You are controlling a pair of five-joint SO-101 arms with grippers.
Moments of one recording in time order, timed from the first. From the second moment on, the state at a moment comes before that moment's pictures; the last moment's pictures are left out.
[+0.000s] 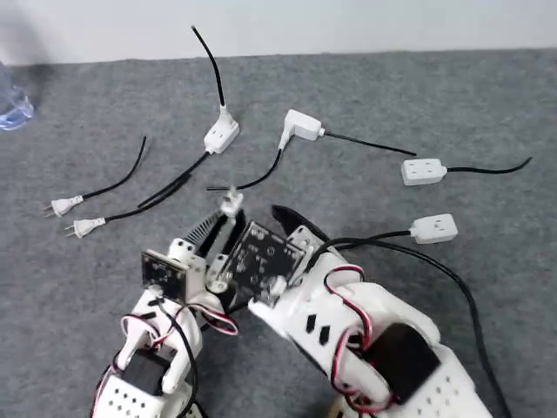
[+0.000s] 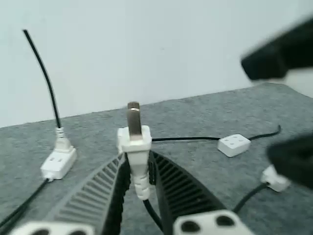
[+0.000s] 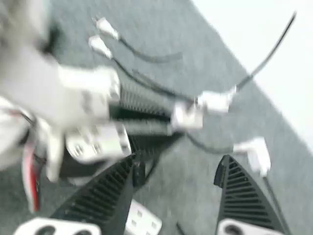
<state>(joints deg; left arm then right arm) 21.0 -95.2 97.2 18.6 11.7 -48.5 -62.4 32.3 67.7 20.5</state>
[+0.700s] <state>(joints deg) 27.7 -95.7 97.3 18.9 11.8 -42.5 -59.9 31.5 63.6 30.3</state>
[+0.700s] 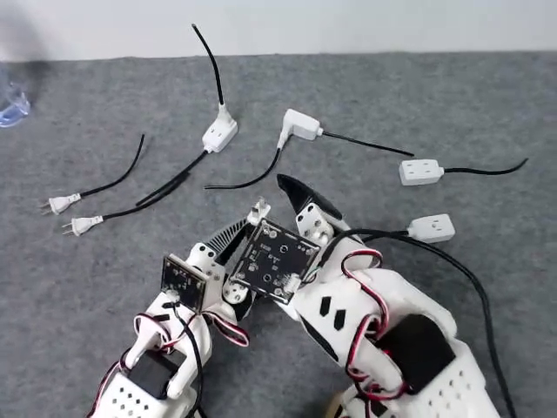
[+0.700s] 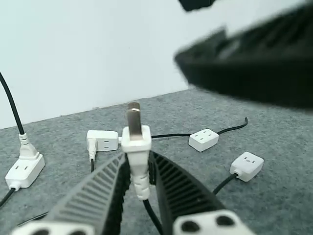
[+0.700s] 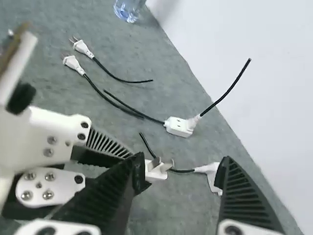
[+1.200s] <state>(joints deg) 32.4 -98.5 86.4 38.1 12.1 -37.1 -60.0 38.8 54.6 31.7</state>
